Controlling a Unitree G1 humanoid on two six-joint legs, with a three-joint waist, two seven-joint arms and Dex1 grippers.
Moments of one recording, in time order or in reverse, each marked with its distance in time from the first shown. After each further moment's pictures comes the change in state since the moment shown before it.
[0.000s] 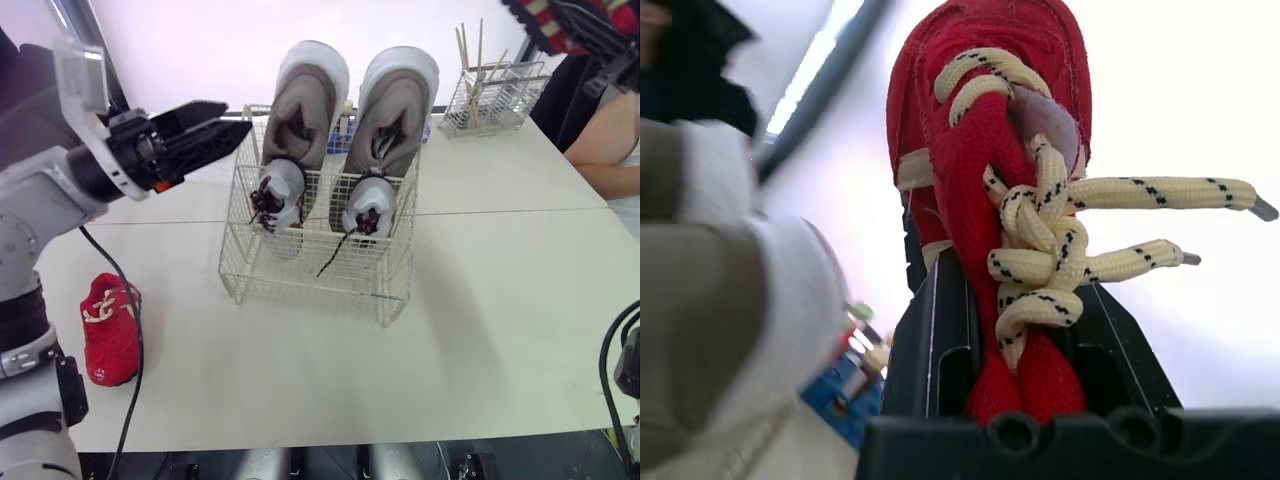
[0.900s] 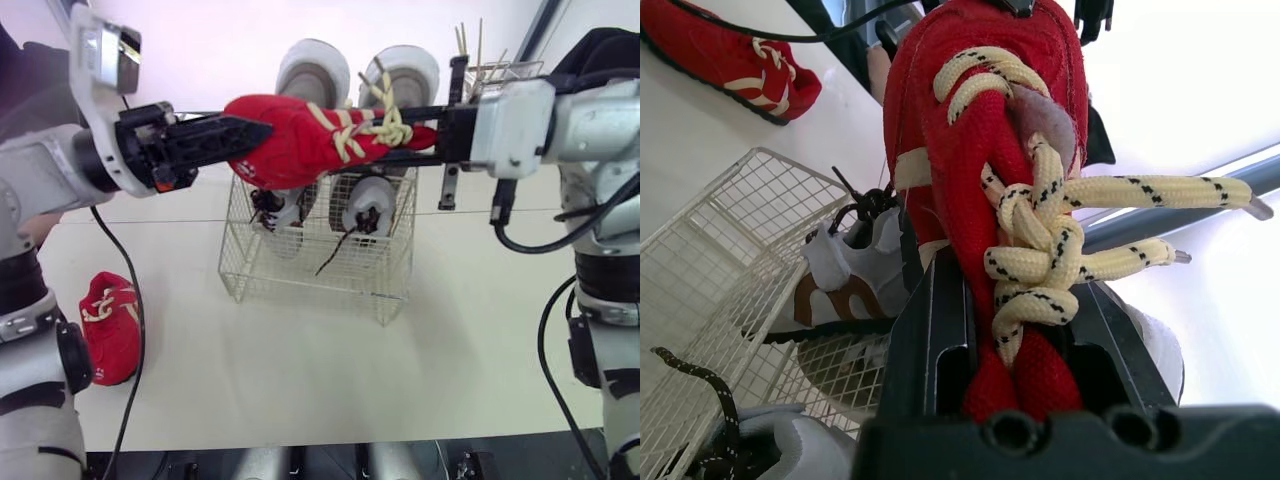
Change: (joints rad) left arm -0.133 -0.004 -0.018 0.045 -0.173 0.277 -0.035; right arm -0.086 0.173 0.316 -0.037 -0.108 -0.283 0.306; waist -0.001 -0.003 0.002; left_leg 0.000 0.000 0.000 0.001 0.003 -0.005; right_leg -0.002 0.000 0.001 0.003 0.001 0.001
